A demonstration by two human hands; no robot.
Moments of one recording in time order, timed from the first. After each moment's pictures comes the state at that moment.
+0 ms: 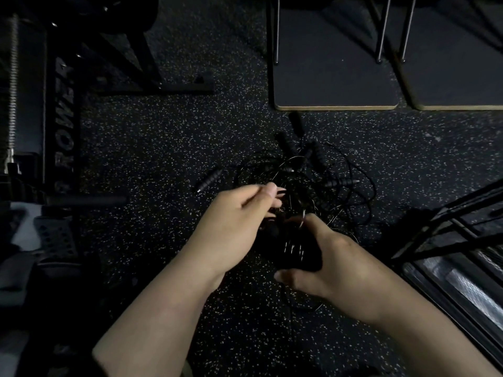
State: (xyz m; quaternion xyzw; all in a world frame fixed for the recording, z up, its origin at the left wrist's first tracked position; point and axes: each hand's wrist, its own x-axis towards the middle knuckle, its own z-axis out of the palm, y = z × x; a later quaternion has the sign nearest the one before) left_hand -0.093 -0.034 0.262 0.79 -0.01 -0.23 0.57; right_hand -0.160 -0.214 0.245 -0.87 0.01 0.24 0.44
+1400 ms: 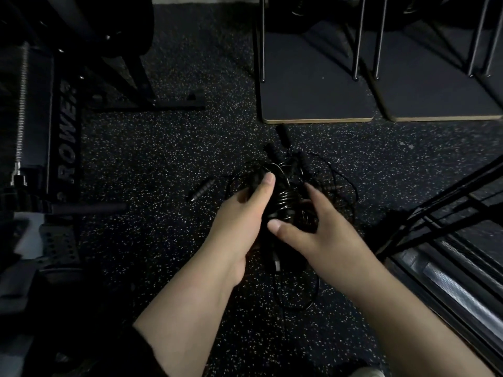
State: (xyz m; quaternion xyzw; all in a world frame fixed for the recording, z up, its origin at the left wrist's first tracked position) left_hand -0.115 -0.059 0.279 0.68 0.14 -0.28 0.66; right_hand -0.174 -0.200 0.282 -0.84 0.15 0.10 0.52
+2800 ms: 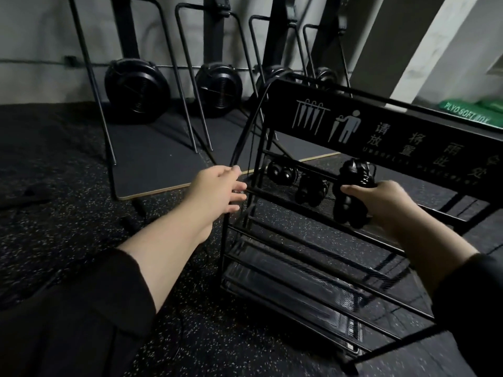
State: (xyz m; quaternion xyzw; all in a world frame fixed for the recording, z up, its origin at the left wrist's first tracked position) left_hand -0.248 -0.338 0.462 0.70 -0.16 -0.25 0.64; right_hand -0.430 -0.571 0.485 -0.71 0.50 -0.19 0.46
